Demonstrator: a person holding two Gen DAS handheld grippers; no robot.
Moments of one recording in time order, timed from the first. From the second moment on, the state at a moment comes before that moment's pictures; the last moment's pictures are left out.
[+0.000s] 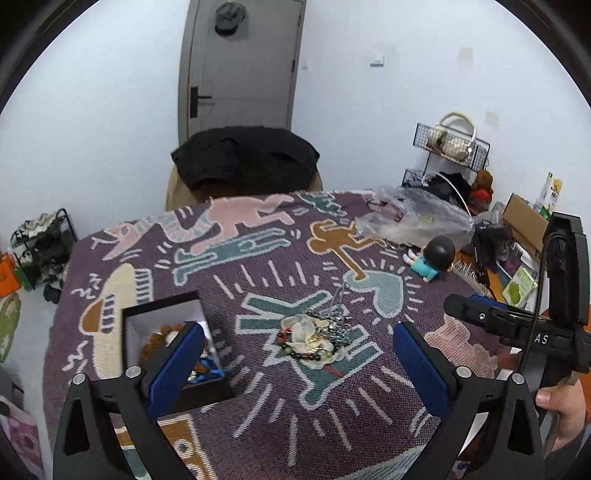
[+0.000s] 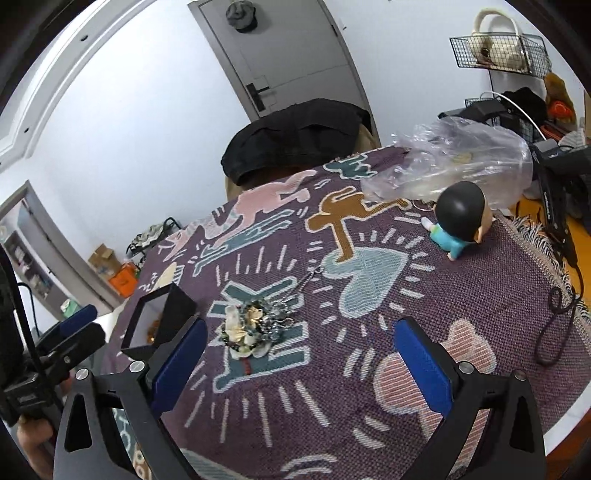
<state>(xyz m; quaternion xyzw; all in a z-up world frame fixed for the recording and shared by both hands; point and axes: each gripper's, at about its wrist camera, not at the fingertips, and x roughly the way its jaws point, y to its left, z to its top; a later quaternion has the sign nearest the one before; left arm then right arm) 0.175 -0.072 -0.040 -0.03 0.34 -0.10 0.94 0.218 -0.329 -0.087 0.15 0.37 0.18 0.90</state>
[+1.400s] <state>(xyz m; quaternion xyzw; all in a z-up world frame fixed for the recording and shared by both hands) 0.289 -0.119 -0.147 -0.15 0.52 -0.08 0.84 0.249 -0.355 -0.141 0.23 0.42 0.20 0.85</state>
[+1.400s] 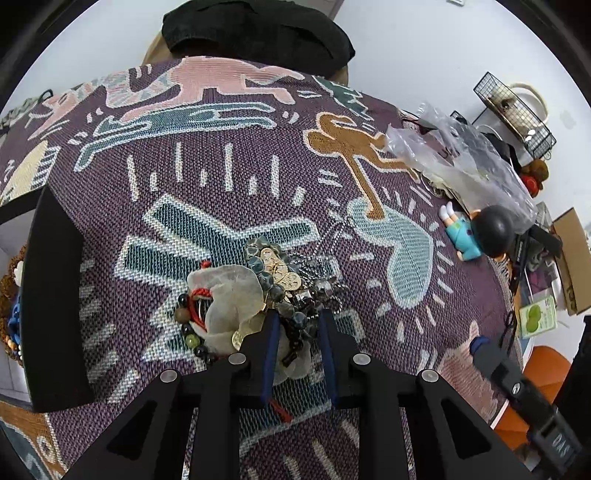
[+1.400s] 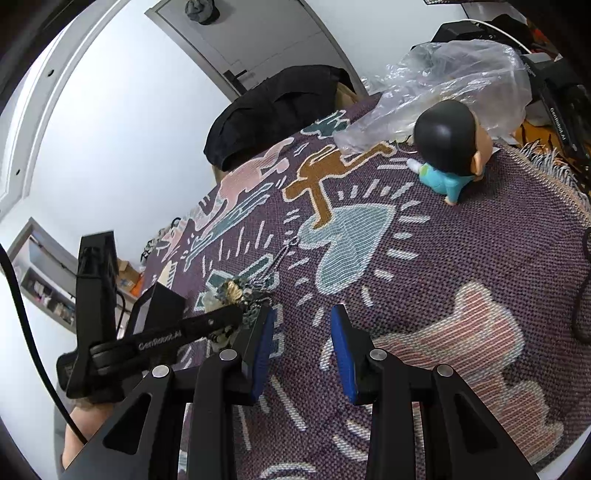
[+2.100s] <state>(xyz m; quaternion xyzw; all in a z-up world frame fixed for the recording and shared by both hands) 0.290 -0.108 -0.109 -0.12 0.49 -0.08 0.86 0.259 -0.336 -0.141 0.21 0.43 0.21 0.85</state>
